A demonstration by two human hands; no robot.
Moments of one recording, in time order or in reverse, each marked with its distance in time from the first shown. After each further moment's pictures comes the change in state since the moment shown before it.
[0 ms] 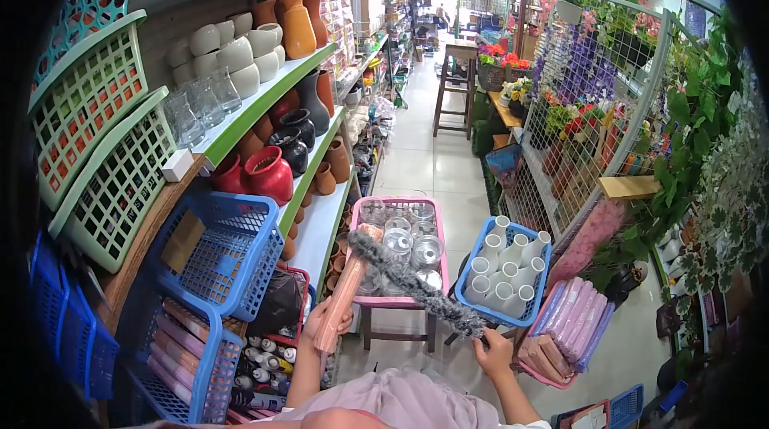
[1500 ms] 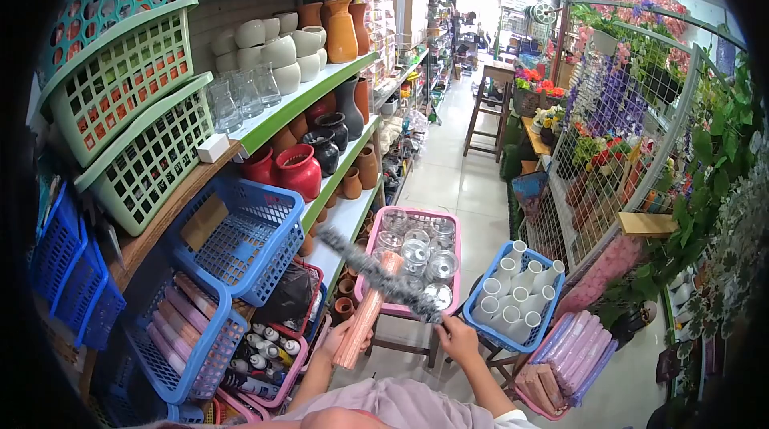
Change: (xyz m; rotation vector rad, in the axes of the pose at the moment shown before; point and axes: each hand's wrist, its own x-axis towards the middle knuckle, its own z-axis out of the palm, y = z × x) left_hand -0.008 -0.063 -0.028 -0.014 0.076 -0.001; right_hand 0.074 -0.034 0.063 0.089 -0.184 -0.184
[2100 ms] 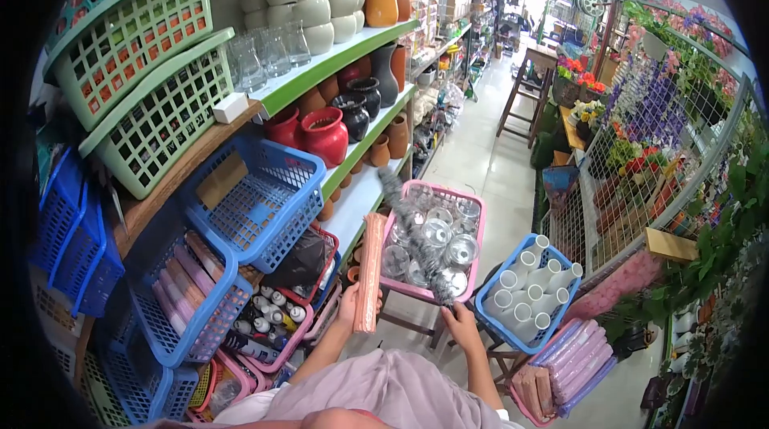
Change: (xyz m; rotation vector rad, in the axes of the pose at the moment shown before) left_hand 0.032 -0.006 0.003 0.052 0.339 0.348; right_hand 0.014 0.039 0.038 0.677 -0.362 0.447
